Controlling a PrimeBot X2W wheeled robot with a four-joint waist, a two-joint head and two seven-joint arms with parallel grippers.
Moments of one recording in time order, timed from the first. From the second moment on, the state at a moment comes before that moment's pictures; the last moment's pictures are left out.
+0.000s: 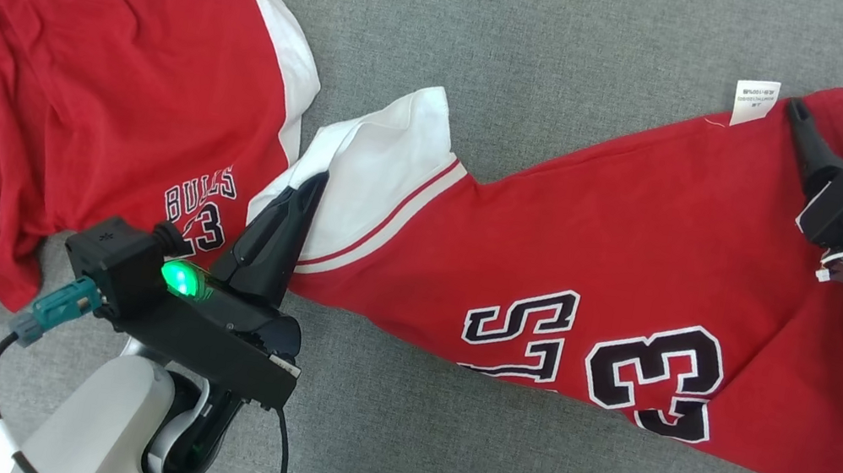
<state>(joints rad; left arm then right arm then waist) -0.43 0.19 -0.43 0.17 -0.71 -0.12 -0.24 -1.06 -0.34 0.48 0.95 0.77 0.12 0.18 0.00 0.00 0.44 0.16</state>
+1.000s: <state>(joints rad) -0.38 0.35 -0.35 0.02 -0.82 -0.13 -0.25 -0.95 -0.33 0.52 0.74 0.88 0.12 -0.23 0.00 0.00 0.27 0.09</state>
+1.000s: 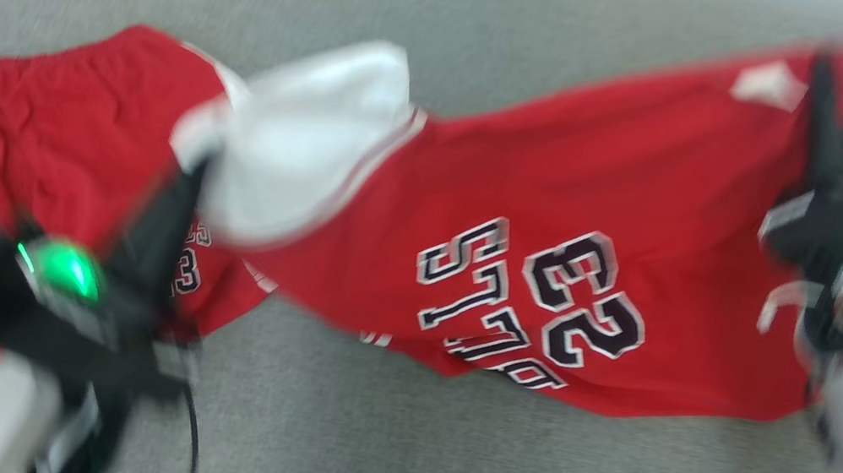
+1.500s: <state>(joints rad) -0.01 0.61 -0.62 -0.22 -1.06 -0.13 -0.04 -0.26 -0.51 0.51 0.24 1.11 0.12 -0.25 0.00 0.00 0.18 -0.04</state>
